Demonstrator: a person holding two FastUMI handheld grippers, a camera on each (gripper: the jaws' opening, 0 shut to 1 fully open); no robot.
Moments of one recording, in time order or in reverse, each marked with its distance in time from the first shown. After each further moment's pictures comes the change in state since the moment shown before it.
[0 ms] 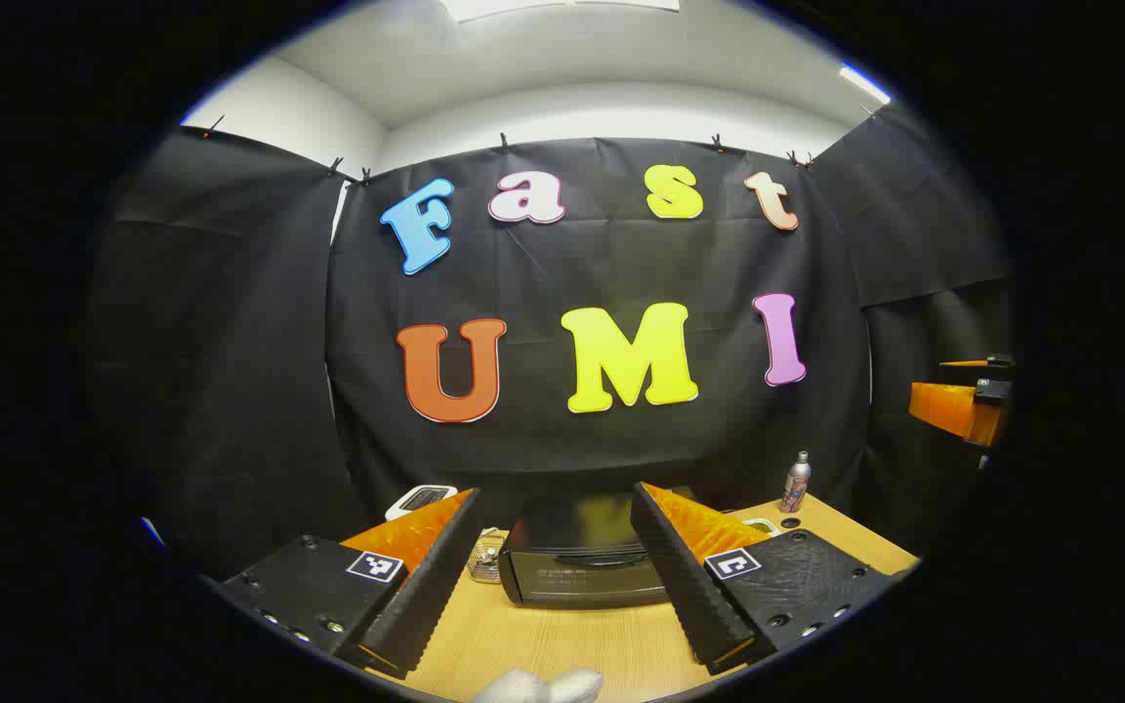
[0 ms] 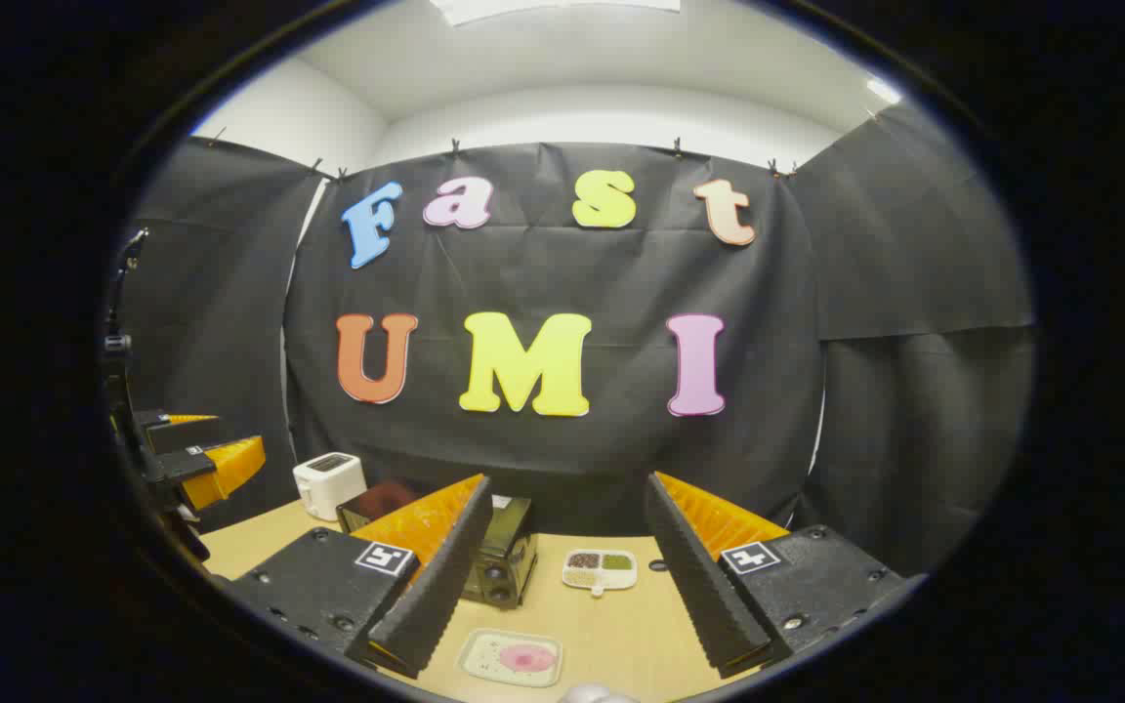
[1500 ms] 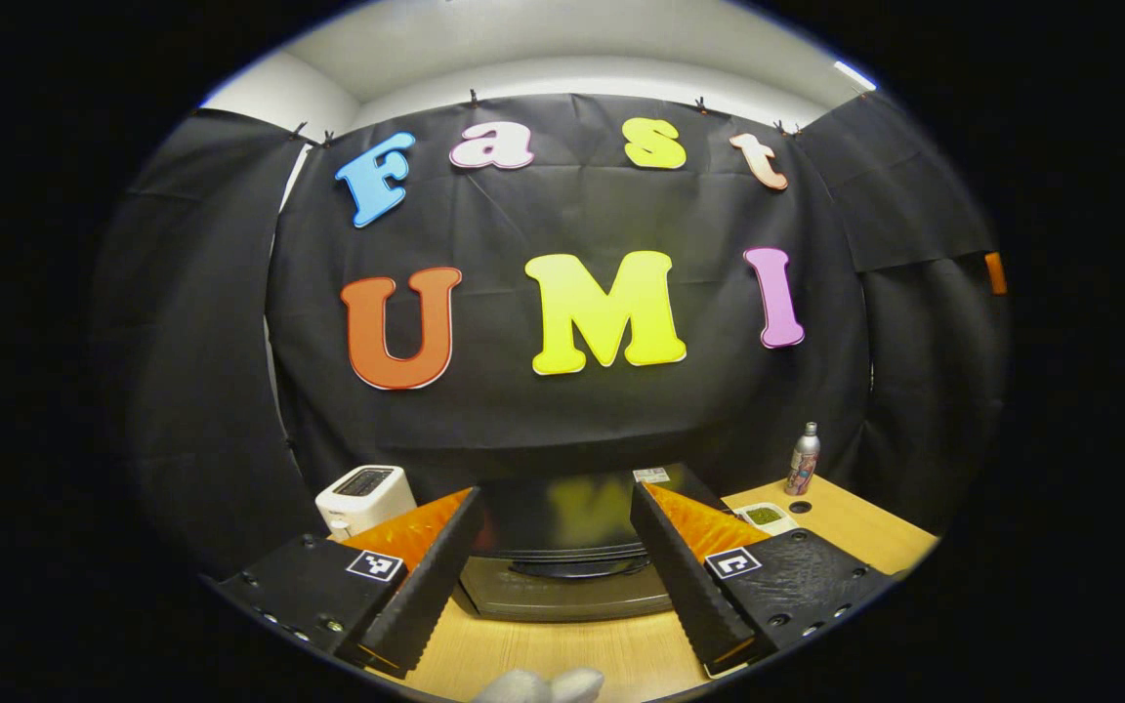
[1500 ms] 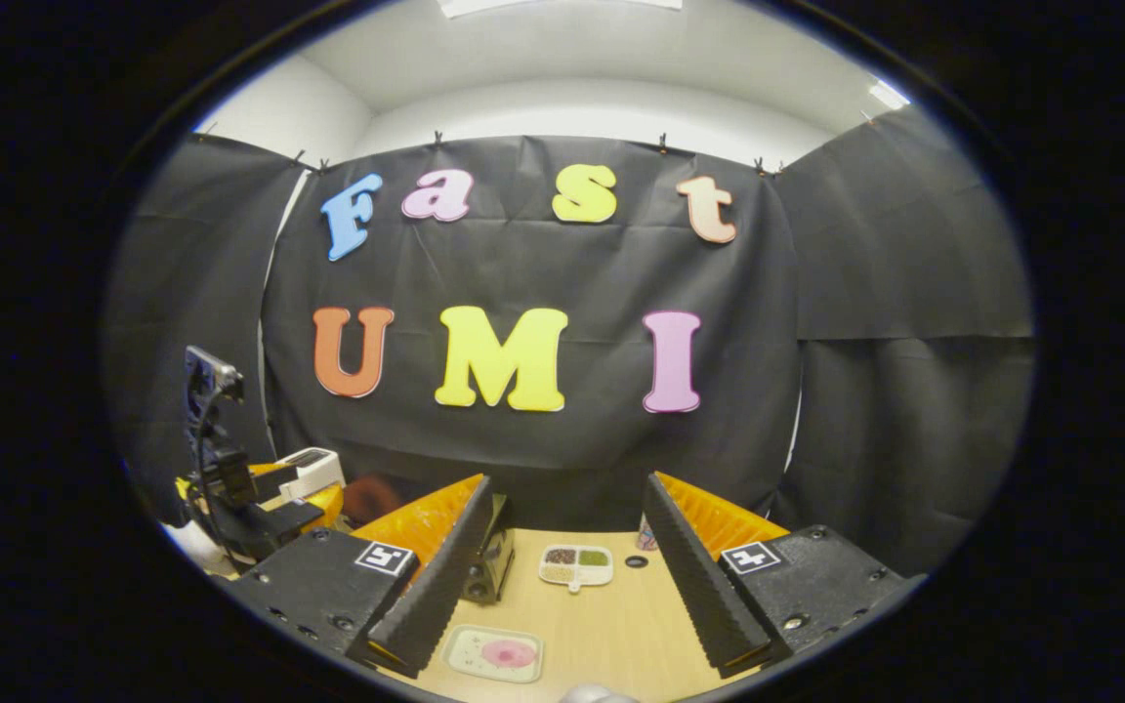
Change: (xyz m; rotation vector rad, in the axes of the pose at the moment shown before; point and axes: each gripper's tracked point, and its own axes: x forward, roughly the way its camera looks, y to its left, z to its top) left arm 0.125 -0.044 -0.092 0.003 0.071 -0.089; right arm -0.003 -0.025 0.011 -0.003 0.032 -0.077
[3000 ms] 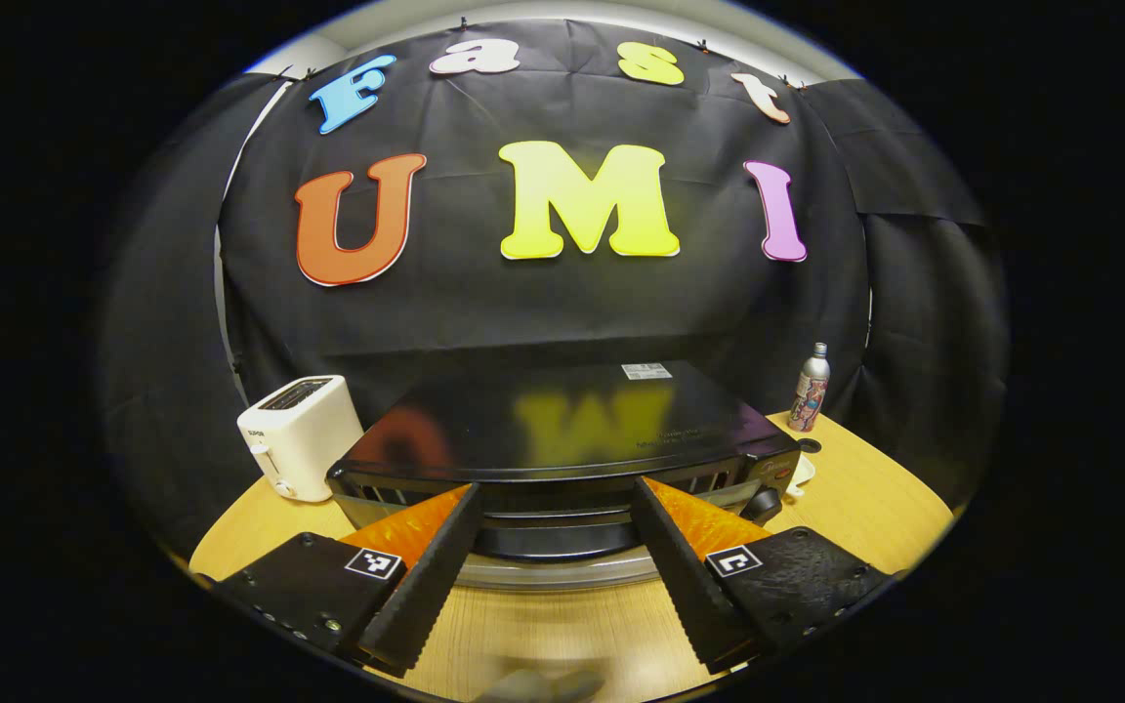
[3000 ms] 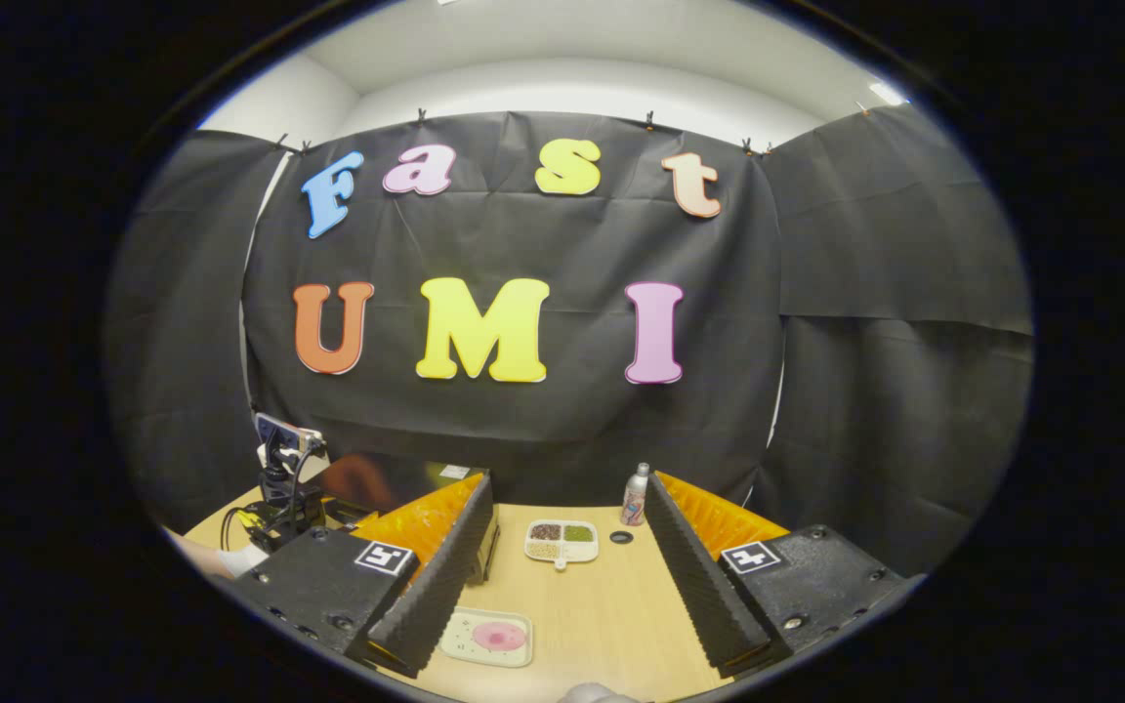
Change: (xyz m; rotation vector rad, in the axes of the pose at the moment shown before) left arm 0.051 -0.021 -0.116 -0.035 0.213 -0.070; right arm -0.004 -0.007 -0.021 0.002 0.087 -0.046
